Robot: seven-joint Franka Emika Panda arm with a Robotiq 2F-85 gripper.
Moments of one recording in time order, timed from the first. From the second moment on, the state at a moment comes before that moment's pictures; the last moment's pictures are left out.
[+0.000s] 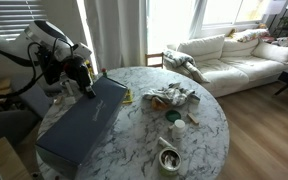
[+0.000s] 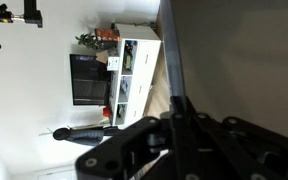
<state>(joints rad) 0.08 0.01 0.11 -2.33 -1.03 1.51 0.82</state>
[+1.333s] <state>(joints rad) 0.16 0.15 0.14 -2.26 -1.05 1.33 1.18</state>
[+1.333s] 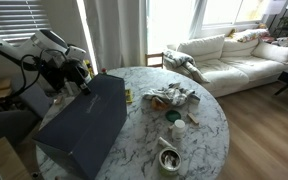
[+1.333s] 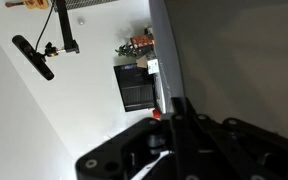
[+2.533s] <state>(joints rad) 0.15 0.13 0.15 -2.20 -1.03 1.39 1.01</state>
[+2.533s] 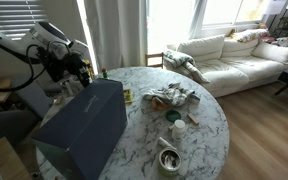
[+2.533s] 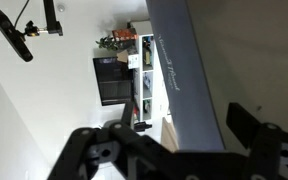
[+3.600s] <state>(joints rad) 0.06 -0.09 0.05 -2.20 -0.68 1.59 0.15</state>
